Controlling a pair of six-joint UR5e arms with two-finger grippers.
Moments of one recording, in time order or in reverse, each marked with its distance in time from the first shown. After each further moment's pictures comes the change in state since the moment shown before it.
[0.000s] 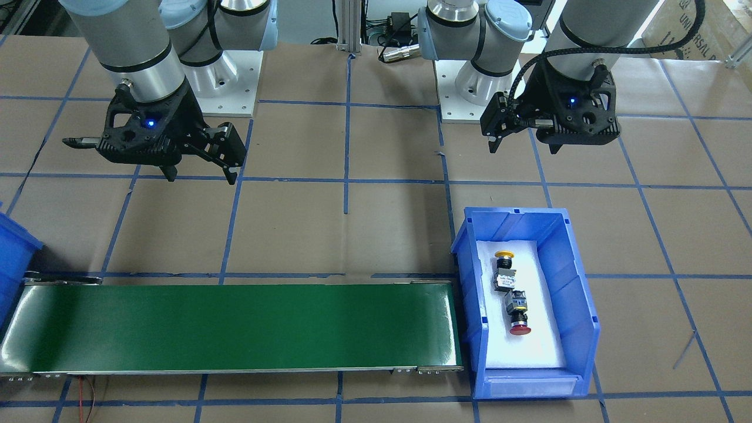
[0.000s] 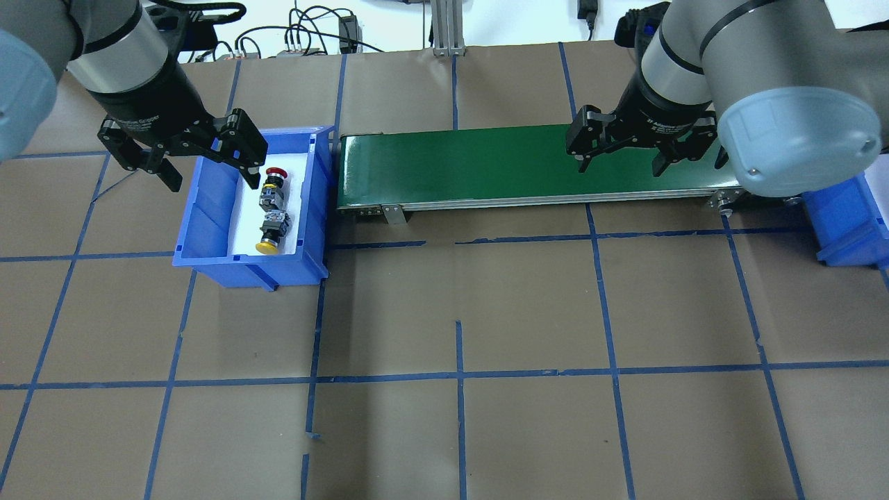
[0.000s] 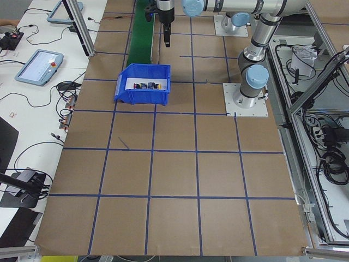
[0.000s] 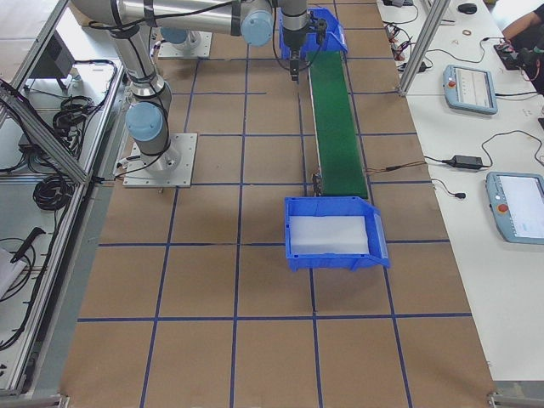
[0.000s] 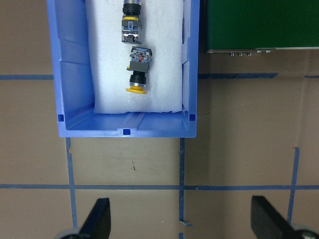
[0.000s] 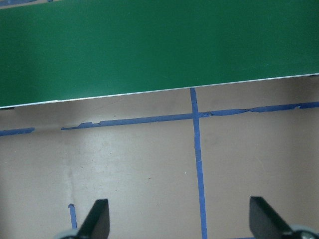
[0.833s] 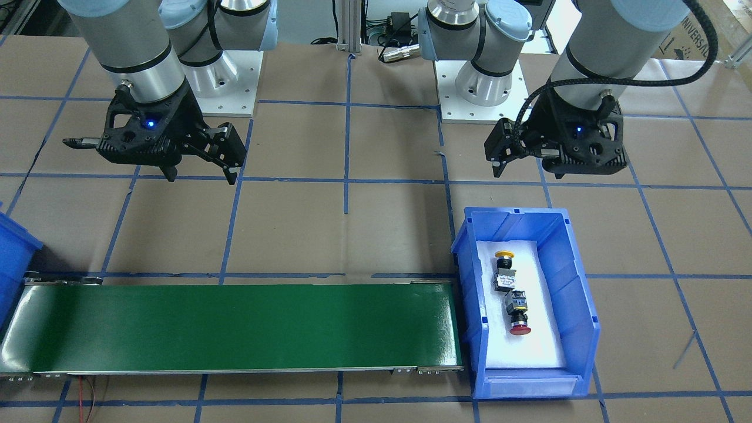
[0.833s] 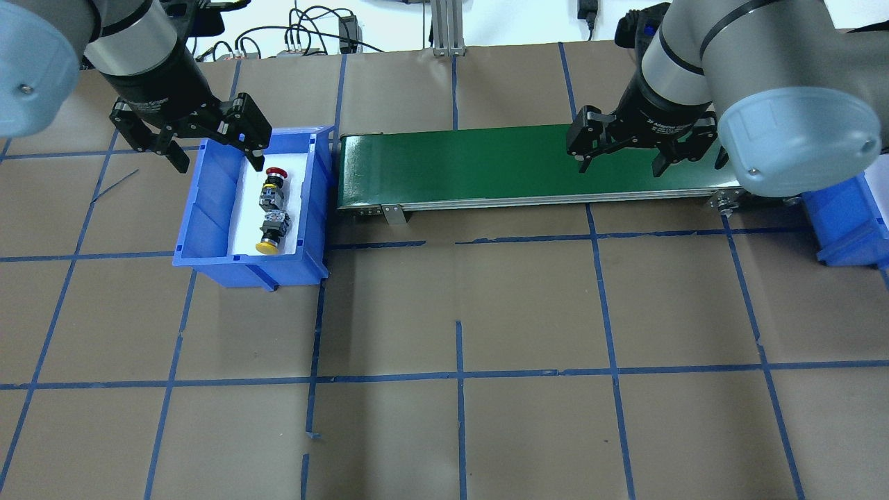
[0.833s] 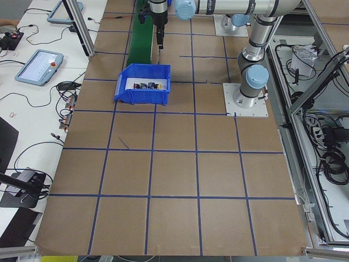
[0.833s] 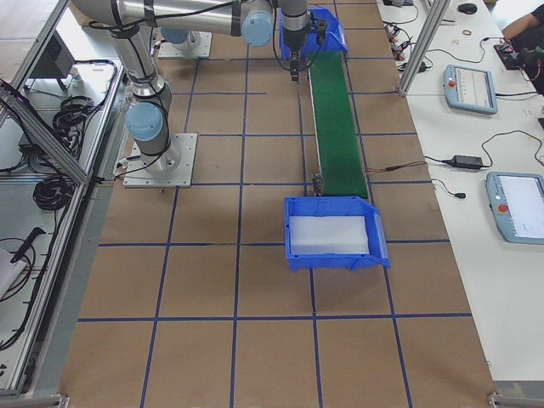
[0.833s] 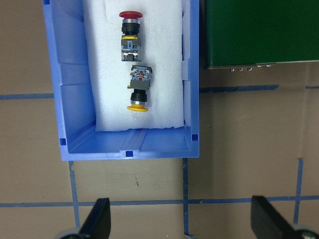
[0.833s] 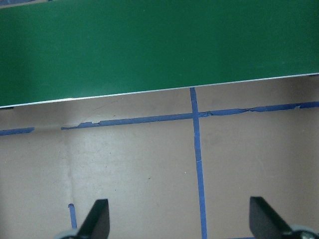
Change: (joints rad) left arm 0.014 -0.080 0.033 0.072 -0.001 0.024; right arm -0.001 0.000 0.001 0.000 0.001 -0.001
